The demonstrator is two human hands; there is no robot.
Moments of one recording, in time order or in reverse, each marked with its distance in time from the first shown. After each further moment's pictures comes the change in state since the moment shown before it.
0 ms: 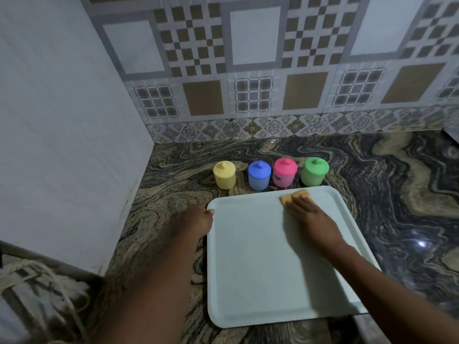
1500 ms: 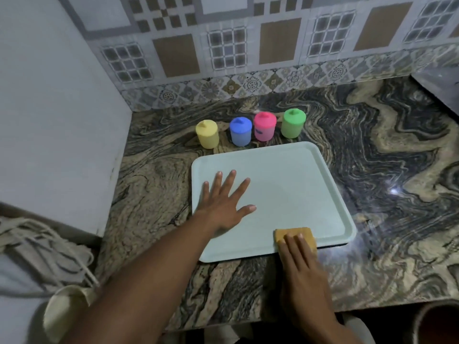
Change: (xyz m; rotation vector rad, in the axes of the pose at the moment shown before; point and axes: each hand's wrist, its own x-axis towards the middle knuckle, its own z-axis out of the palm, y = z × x) left_hand -0.076 0.004 0.075 0.474 -0.077 0.678; right_hand -0.228 -0.112 0.043 -0.072 0.065 0.182
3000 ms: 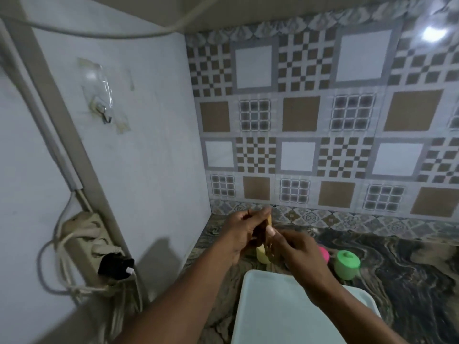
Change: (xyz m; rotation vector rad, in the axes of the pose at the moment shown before) left_hand -0.105 0.008 -0.246 -1.650 0.603 -0.104; right_hand 0.202 -0.121 -0.232 1.128 -0.154 -0.228
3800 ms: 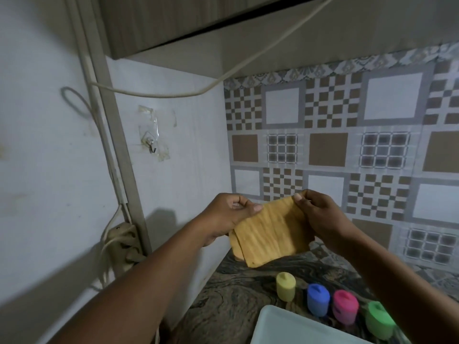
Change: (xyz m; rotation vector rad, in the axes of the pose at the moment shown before) left_hand -0.040 0.106 -0.032 0.468 0.130 0.228; right_hand 0.095 -0.075 -0.053 -0.041 -0.118 -0.165
